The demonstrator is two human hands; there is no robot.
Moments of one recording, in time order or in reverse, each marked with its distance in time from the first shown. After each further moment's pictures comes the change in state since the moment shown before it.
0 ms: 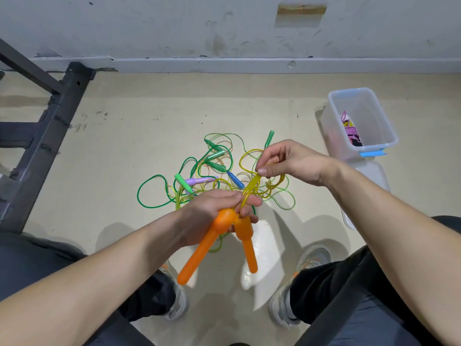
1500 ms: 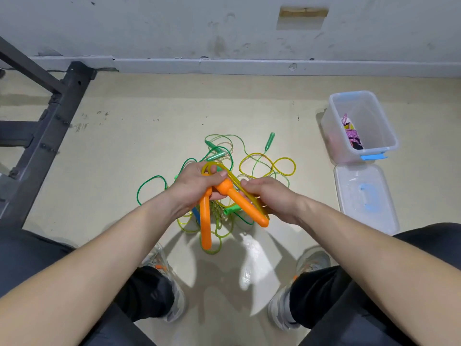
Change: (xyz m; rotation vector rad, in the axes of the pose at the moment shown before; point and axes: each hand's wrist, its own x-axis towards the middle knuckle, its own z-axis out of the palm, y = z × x) left_hand 0.036 0.024 -0.043 0.127 0.452 0.171; right_hand 0.002 0.025 0.074 0.136 0.182 0.331
